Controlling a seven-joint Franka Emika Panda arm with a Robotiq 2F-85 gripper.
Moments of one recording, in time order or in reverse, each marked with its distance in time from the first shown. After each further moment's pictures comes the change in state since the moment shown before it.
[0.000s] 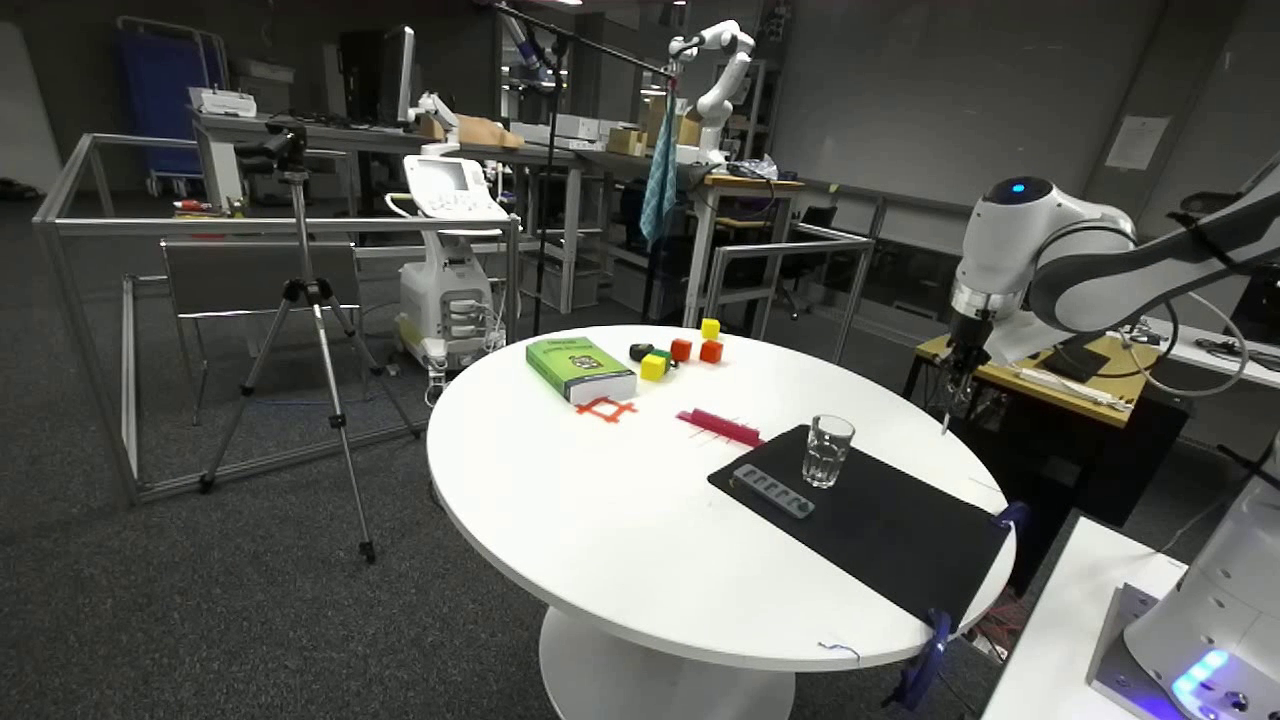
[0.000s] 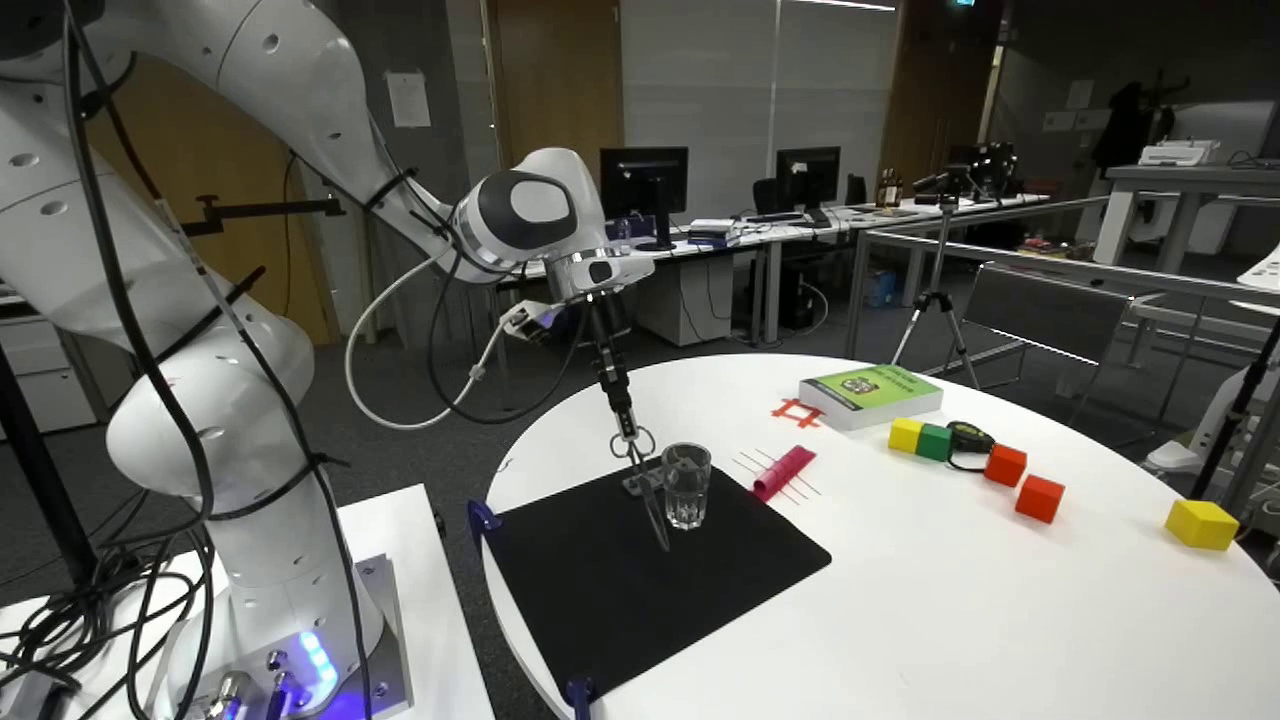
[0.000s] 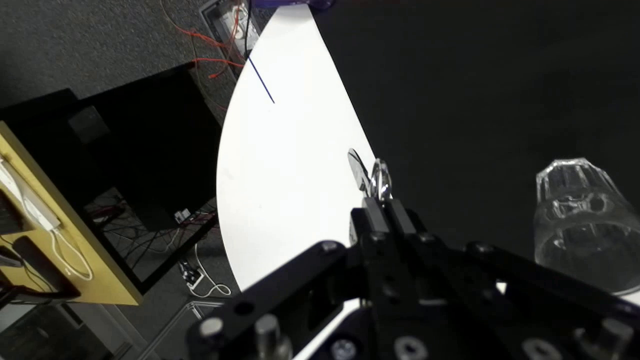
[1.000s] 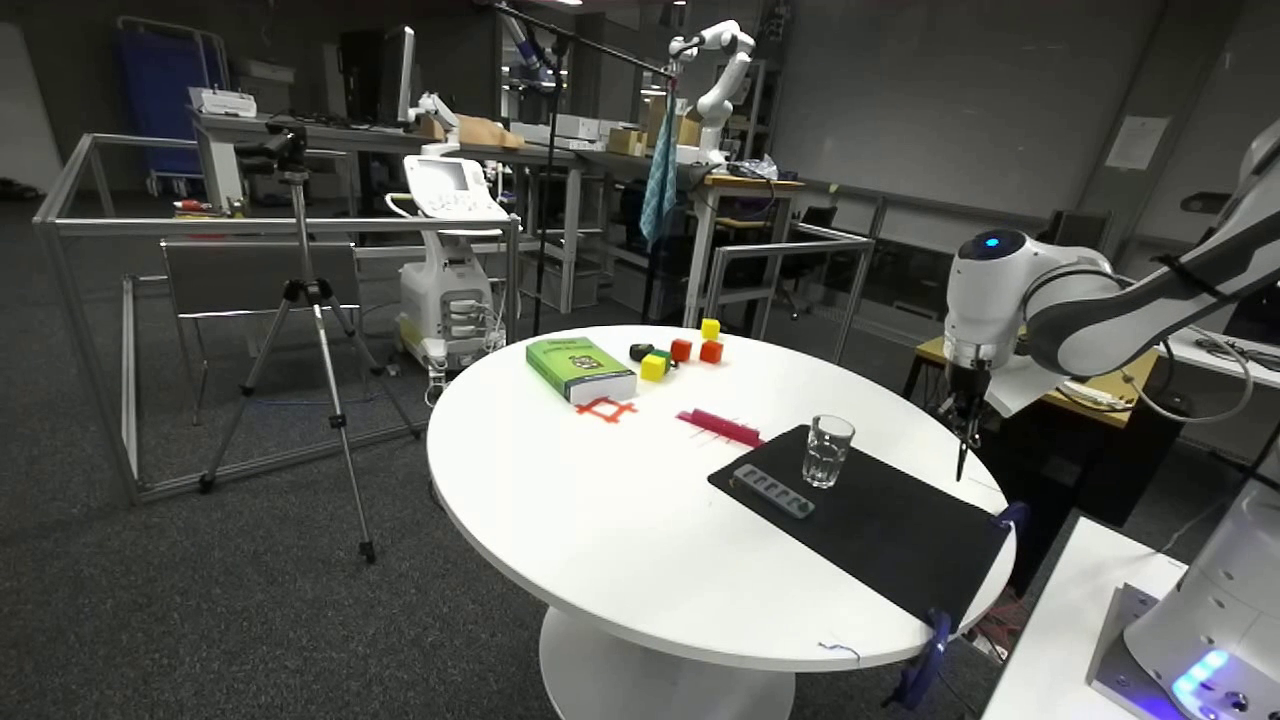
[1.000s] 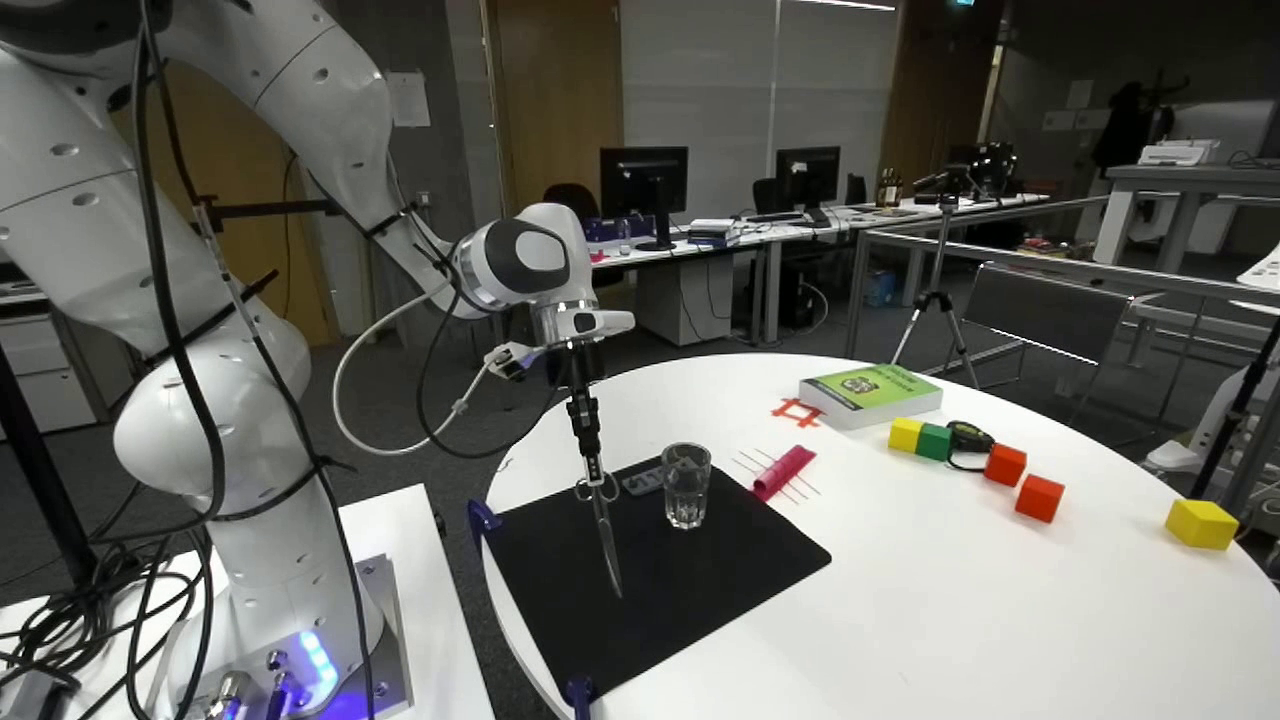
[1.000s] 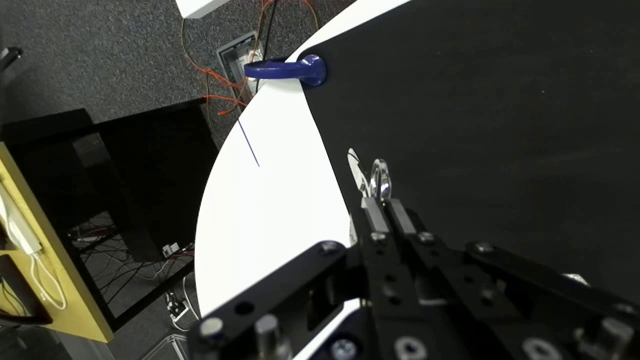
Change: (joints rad) arm 0.050 0.110 0.028 -0.059 -0.024 0.002 0.059
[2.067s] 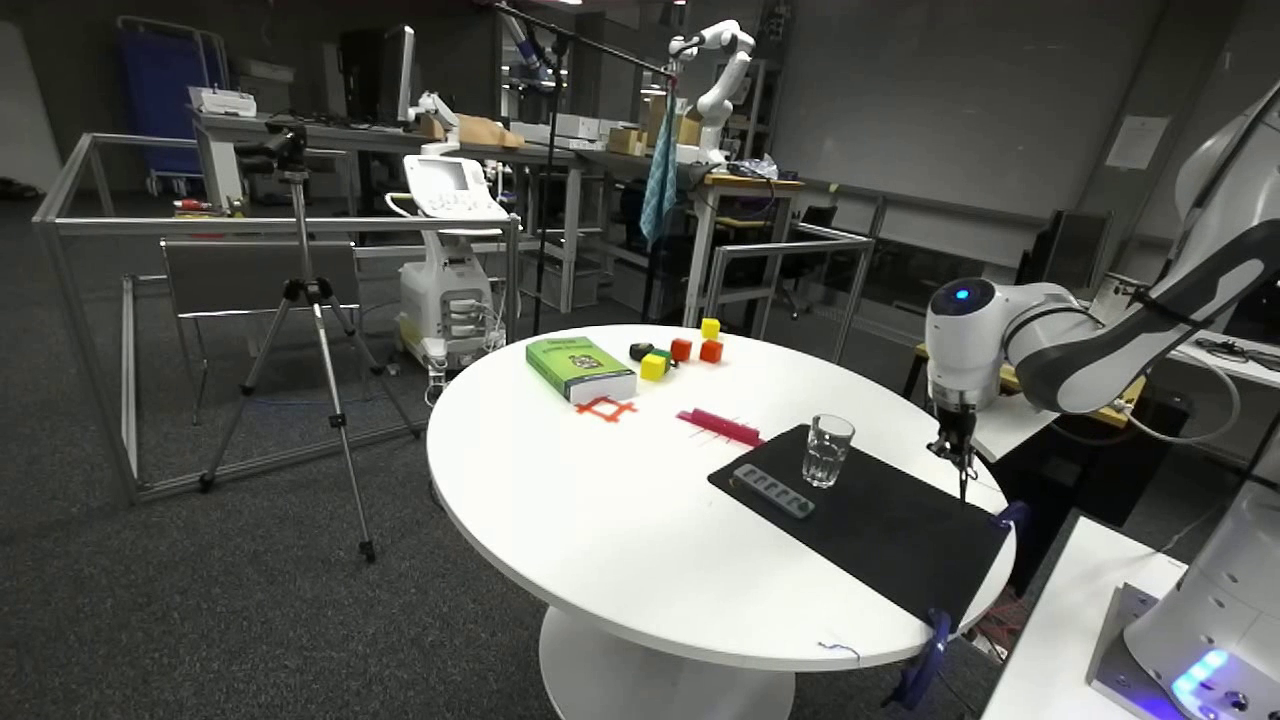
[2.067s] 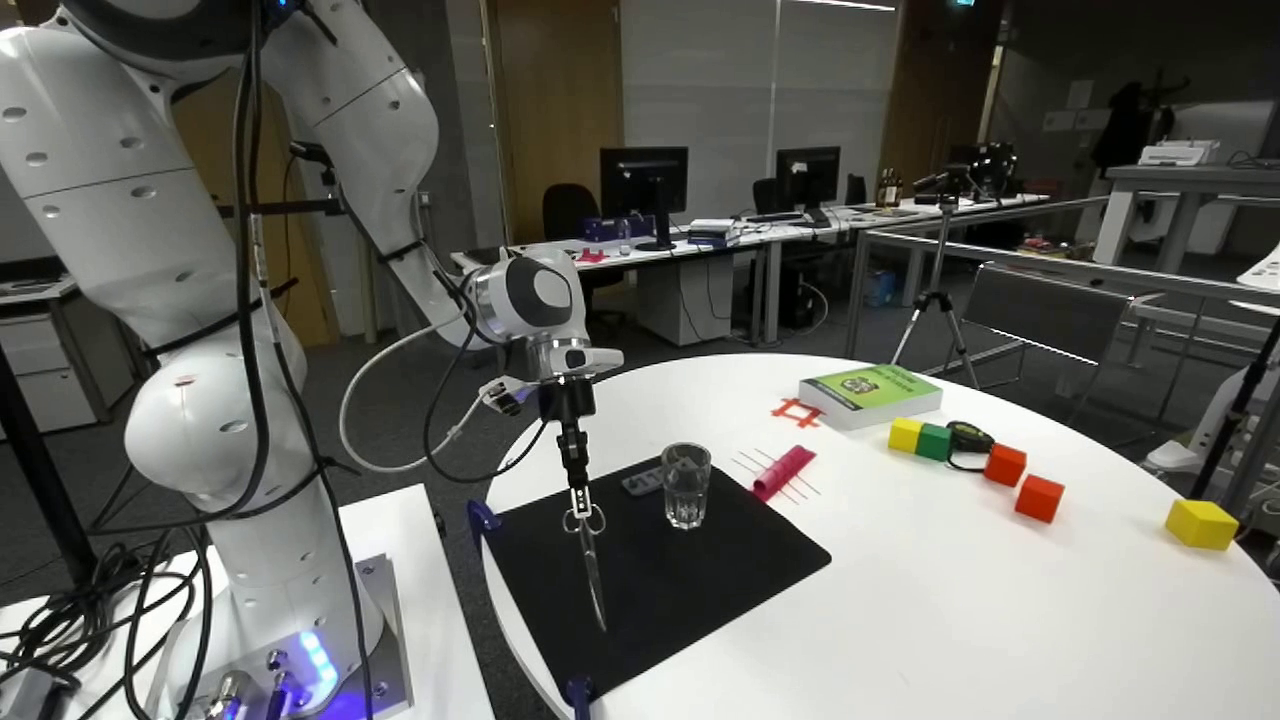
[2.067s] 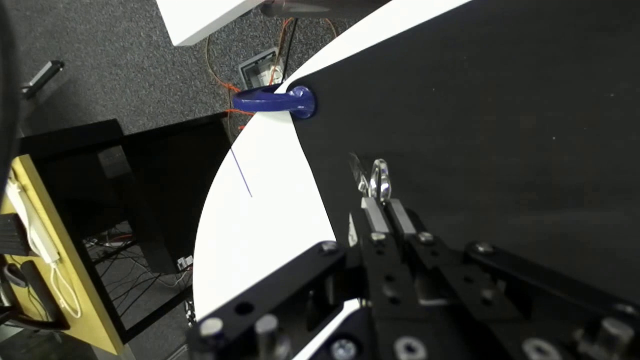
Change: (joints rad) arm 0.071 0.176 -0.012 0.007 -0.137 0.008 0.224
